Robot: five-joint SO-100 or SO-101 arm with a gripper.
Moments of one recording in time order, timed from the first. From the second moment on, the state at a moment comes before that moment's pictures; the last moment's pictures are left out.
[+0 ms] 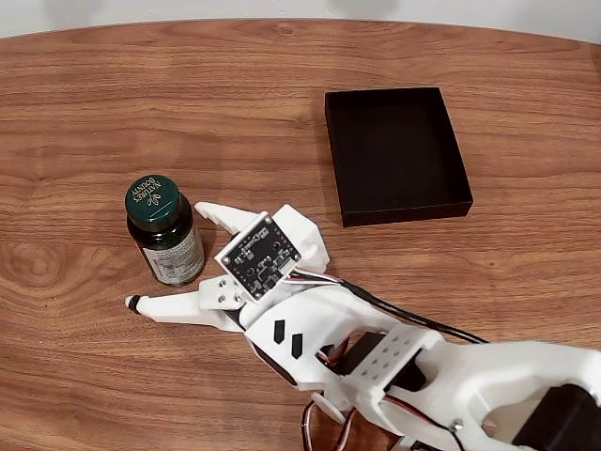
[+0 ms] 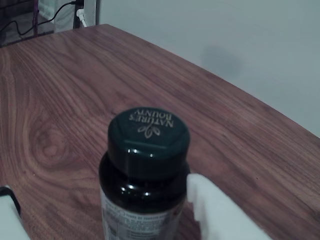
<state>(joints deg) -44.7 114.7 164.6 -45.8 187.8</state>
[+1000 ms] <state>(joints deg) -40.5 91.5 152.6 -55.3 185.2</state>
